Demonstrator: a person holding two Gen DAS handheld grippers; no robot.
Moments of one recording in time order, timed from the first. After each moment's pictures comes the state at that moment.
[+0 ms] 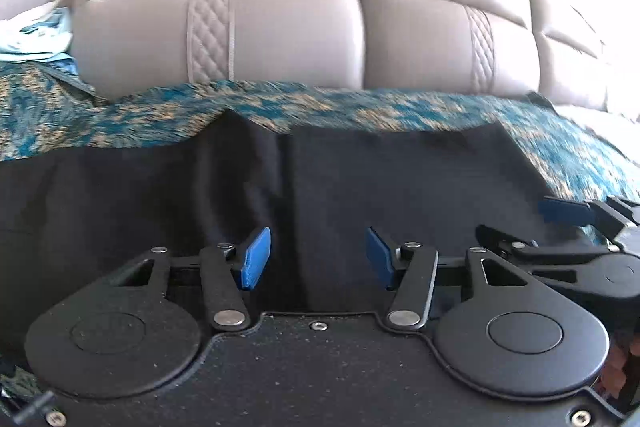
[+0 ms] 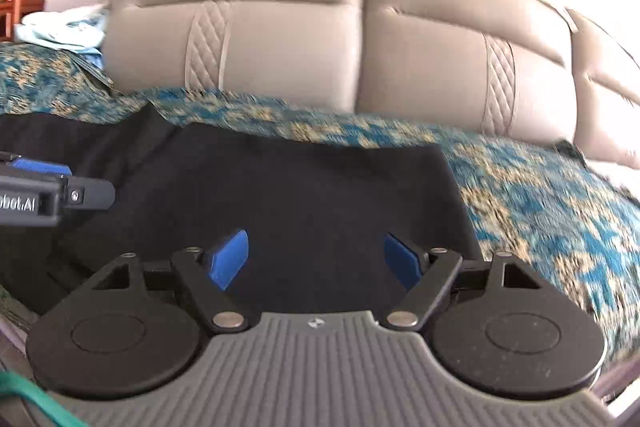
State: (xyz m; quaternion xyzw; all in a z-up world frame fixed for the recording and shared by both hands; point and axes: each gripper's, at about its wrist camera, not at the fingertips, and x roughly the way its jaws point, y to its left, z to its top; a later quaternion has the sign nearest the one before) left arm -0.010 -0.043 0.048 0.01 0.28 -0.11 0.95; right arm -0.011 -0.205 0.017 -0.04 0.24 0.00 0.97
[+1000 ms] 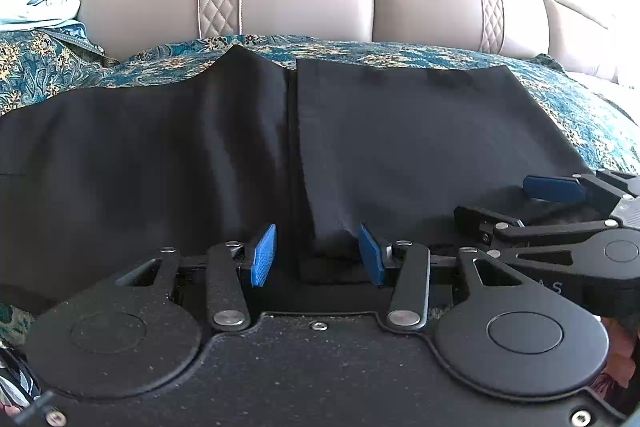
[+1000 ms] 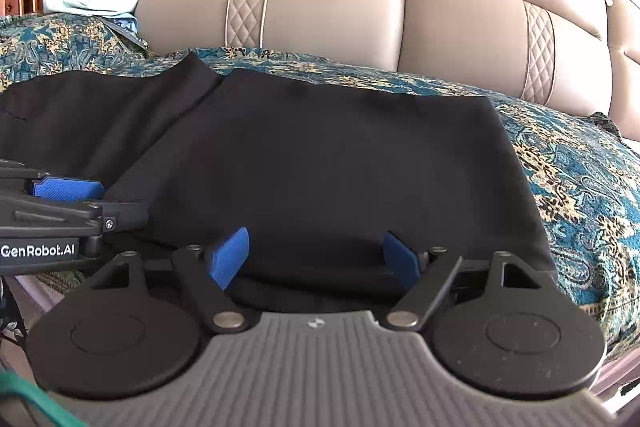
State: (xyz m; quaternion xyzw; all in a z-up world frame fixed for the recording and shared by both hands) left arm -0.033 -0.035 0.018 0.02 0.33 -0.09 0.94; right arm -0.014 -0.183 0.000 -0.04 0.28 0.05 0.96
